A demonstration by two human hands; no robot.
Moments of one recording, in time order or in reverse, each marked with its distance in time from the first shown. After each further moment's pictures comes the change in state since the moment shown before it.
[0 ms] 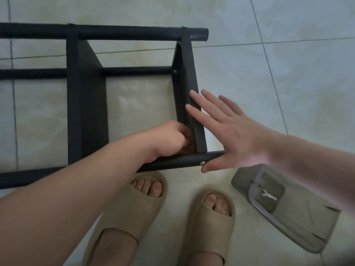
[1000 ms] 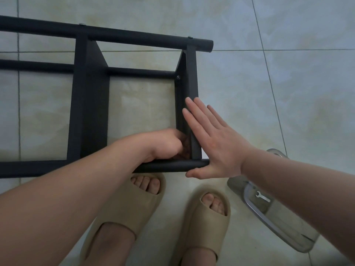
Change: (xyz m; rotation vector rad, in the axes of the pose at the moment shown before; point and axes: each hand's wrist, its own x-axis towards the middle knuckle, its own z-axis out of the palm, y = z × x) left_hand 0.000 -0.014 -0.003 0.103 -0.077 -0.018; right_hand 0.009 -0.021 0.025 -0.018 0.187 -0.046
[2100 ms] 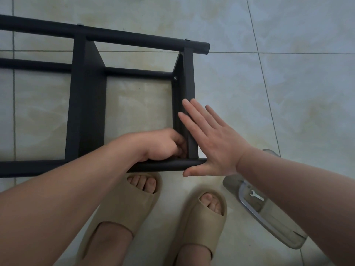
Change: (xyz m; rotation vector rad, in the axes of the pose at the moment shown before) left_hand 0.003 -0.009 -0.006 0.101 -0.044 0.085; right_hand -0.001 0.001 -0.007 -0.086 -0.037 0.000
